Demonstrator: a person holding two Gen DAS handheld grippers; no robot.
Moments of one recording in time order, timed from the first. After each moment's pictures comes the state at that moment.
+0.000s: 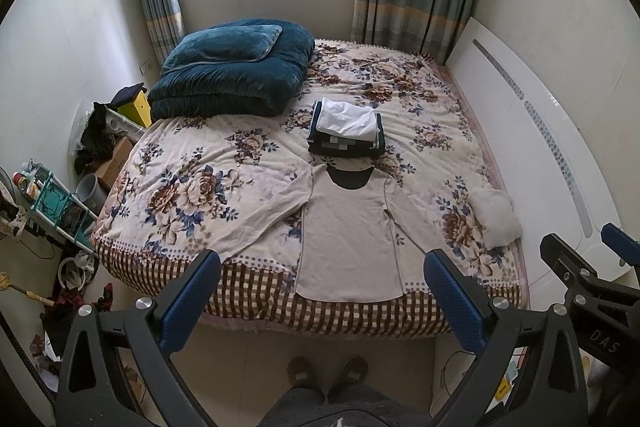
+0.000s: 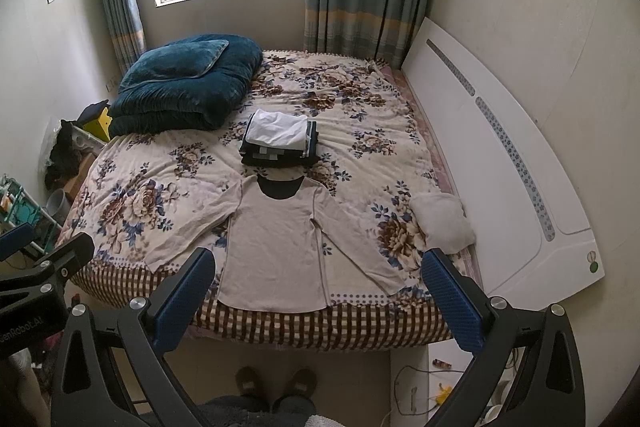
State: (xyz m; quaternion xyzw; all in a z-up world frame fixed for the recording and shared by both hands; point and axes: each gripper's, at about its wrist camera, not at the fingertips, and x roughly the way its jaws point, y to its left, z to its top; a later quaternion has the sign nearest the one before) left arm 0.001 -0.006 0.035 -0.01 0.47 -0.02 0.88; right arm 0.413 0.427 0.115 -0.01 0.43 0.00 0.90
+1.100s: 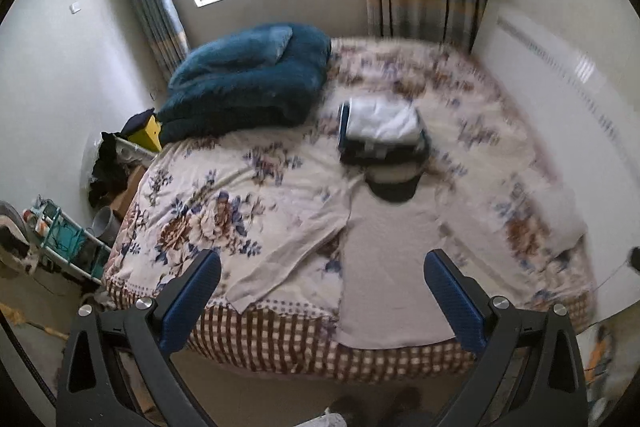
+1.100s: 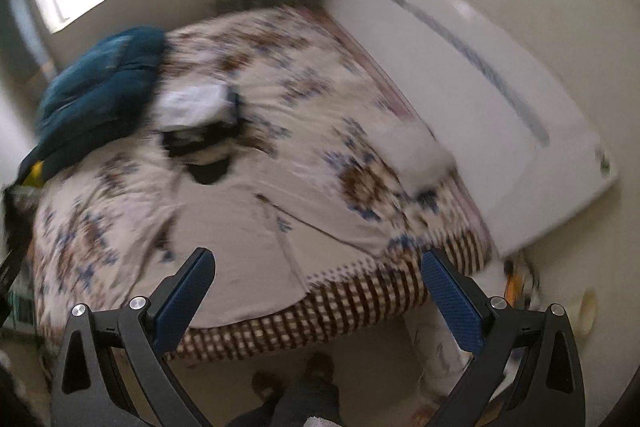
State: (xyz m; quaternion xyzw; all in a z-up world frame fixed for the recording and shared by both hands) left arm 0.107 -0.014 -0.096 0.07 0.46 0.02 0.89; right arm 0.508 0.345 -0.053 0.11 0.51 -0.16 0.84
